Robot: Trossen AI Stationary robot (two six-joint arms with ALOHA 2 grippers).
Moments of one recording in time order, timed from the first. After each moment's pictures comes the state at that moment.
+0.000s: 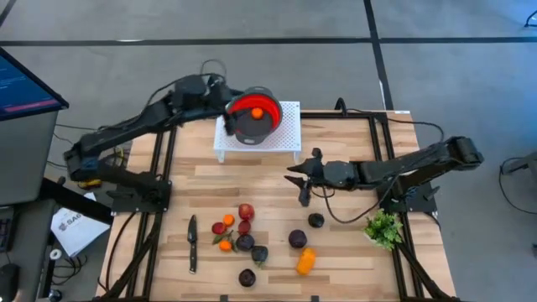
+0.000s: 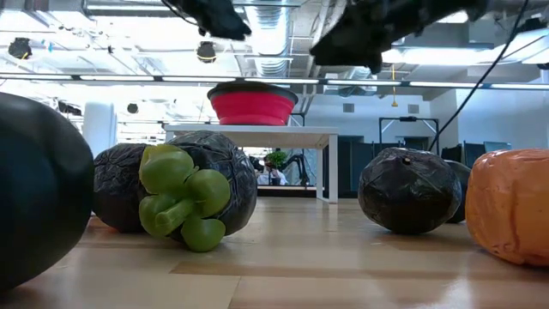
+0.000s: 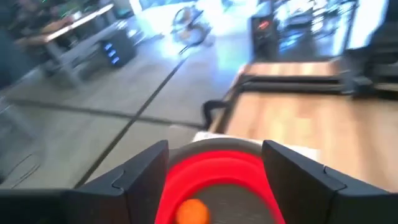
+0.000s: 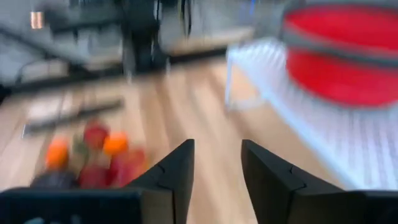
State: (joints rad) left arm 0.49 1.25 1.22 -0.26 0.01 0.28; right arm 0.15 1.31 0.79 0.11 0.40 0.22
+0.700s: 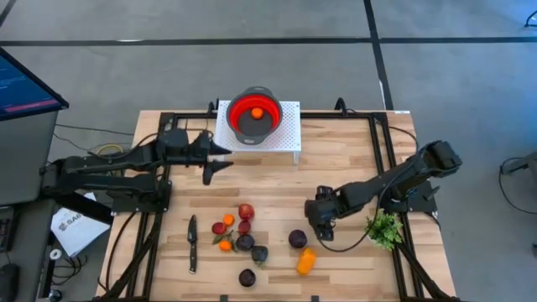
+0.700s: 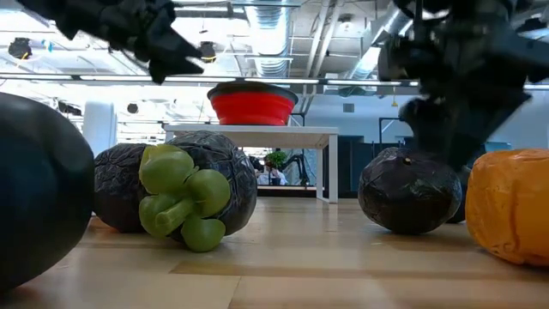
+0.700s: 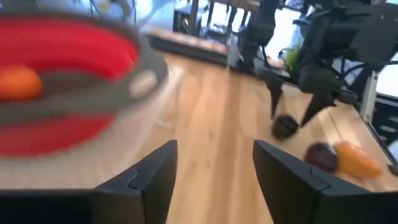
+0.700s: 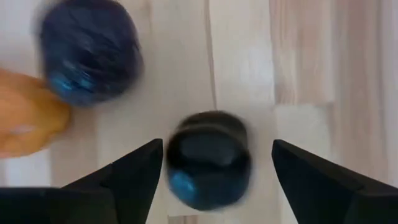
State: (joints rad) left arm 0.28 0.83 0.54 -0.03 0.13 -0.13; right arm 0.36 1.58 0.91 -0.59 0.10 0.41
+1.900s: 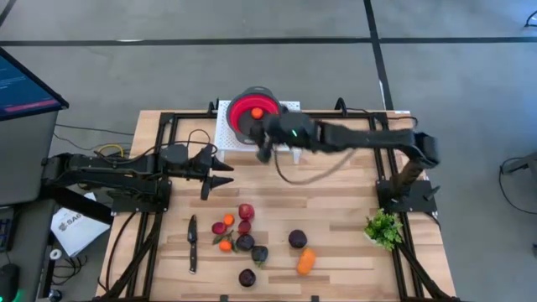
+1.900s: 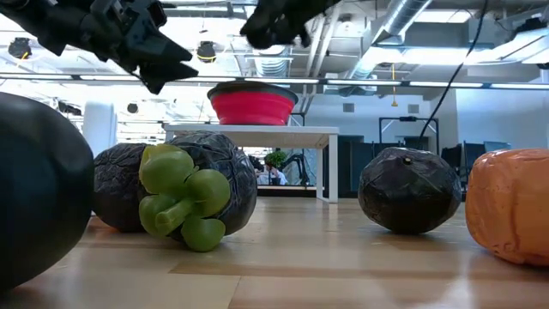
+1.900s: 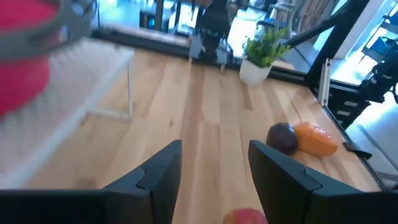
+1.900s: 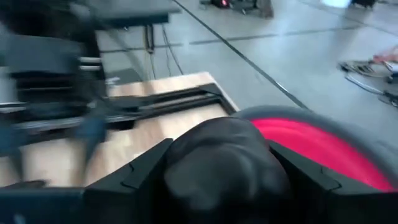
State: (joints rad) left arm 0.13 0.81 0.40 0.16 0.10 -0.14; right arm -0.14 1.73 1.52 -0.14 0.26 0.03
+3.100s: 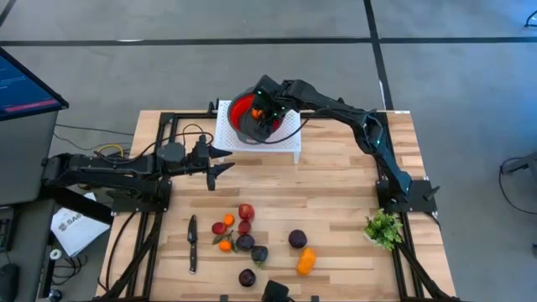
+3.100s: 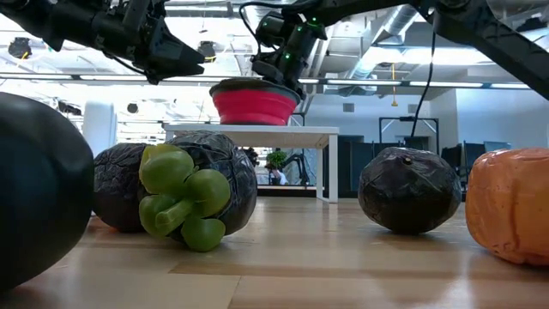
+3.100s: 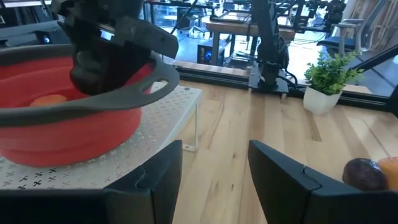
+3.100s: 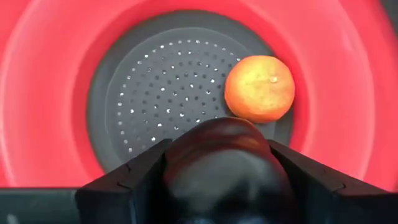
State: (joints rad) left arm 0.13 0.81 0.40 0.25 -0.17 -0.06; right arm -0.43 2.27 2.34 -1.12 0.02 -0.05
